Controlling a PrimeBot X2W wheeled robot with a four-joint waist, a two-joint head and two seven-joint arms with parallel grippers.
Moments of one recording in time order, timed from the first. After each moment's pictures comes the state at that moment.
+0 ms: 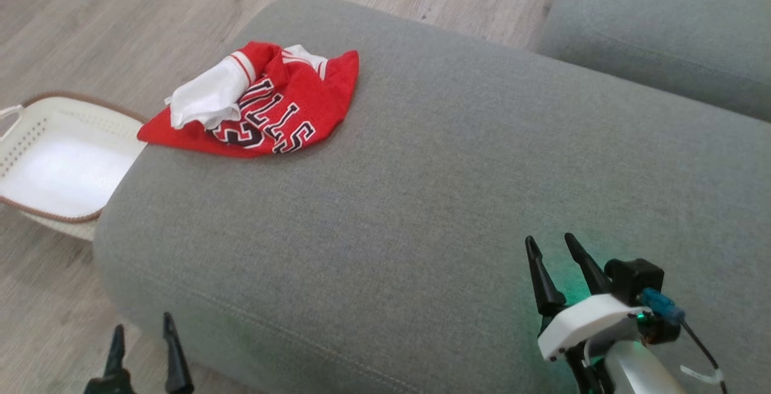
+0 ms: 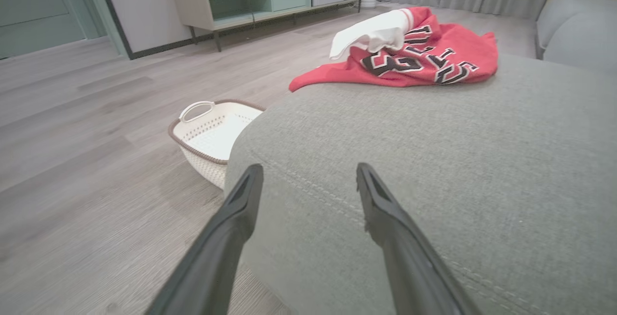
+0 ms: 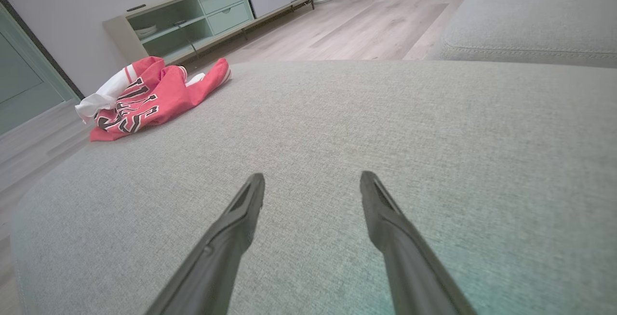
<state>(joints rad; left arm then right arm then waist) 0.09 0.05 0.09 0.41 -0.11 0.05 -0.26 -0.18 -0.05 0.20 0.66 0.27 0.13 -0.25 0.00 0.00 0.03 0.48</state>
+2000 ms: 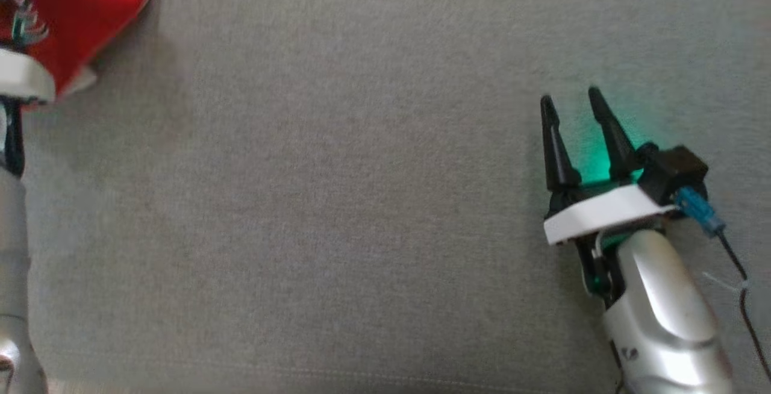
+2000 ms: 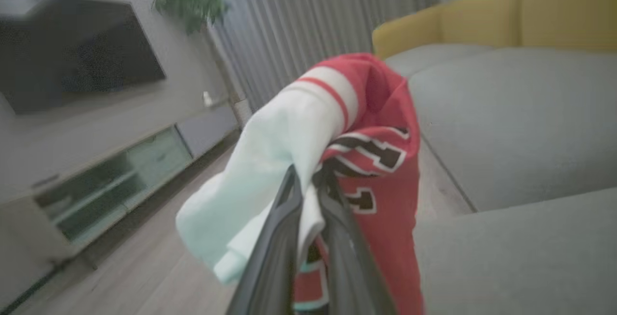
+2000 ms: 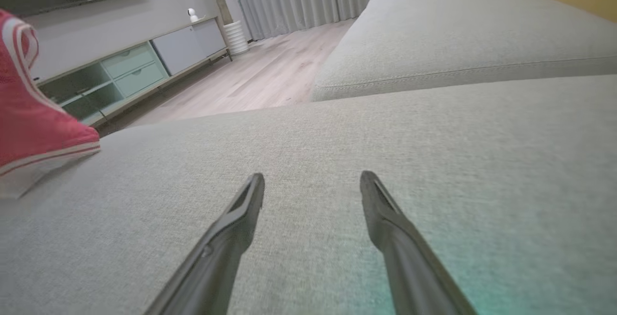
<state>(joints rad) -0.88 0.38 0.01 0.76 -0.06 -0.11 -0.25 -0.39 -0.05 0.16 0.45 0.20 0.13 -0.26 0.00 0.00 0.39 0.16</state>
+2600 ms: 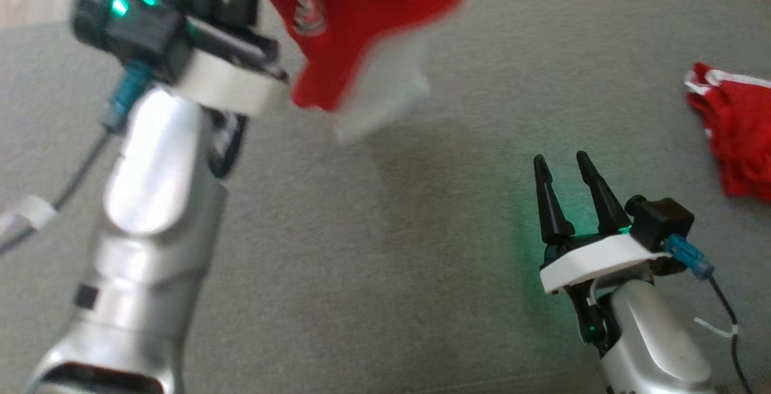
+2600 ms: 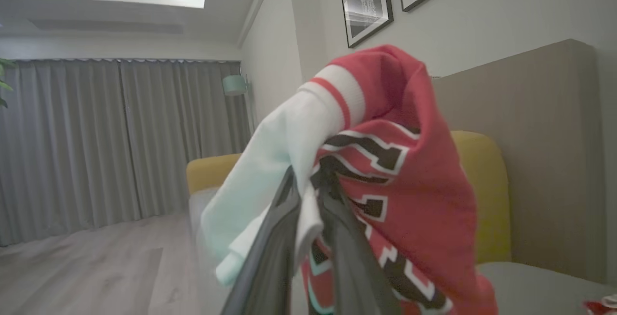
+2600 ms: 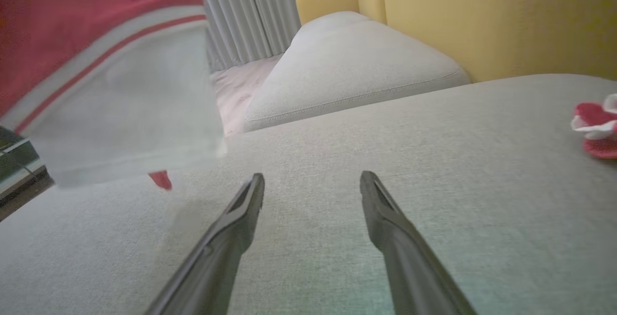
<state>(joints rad) -0.83 0.11 -0.30 0.43 -0.17 -0.13 -0.26 -0.27 -0.05 0.18 0.48 0.30 0.13 -0.26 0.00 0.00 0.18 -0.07</state>
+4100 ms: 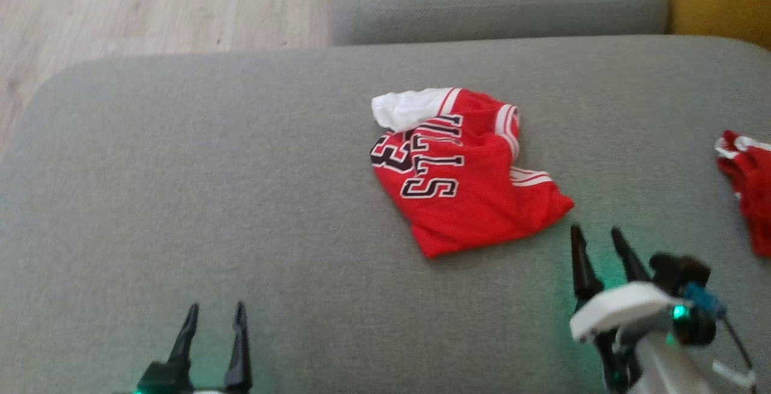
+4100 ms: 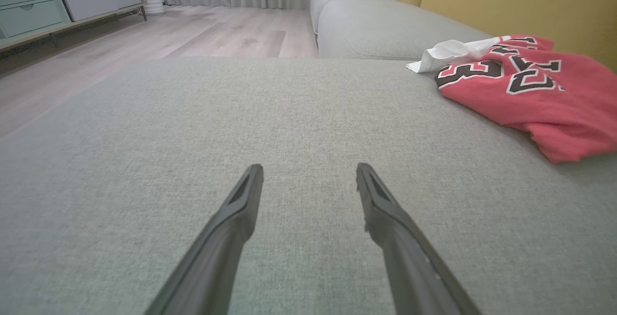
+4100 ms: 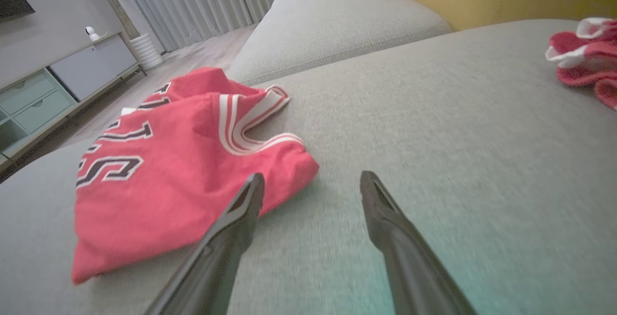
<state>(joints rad) 0.09 0.05 -0.06 0.38 -0.12 -0.04 -0.26 -0.18 -0.05 0.06 0.68 0.28 0.13 -0.26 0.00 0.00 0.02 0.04</state>
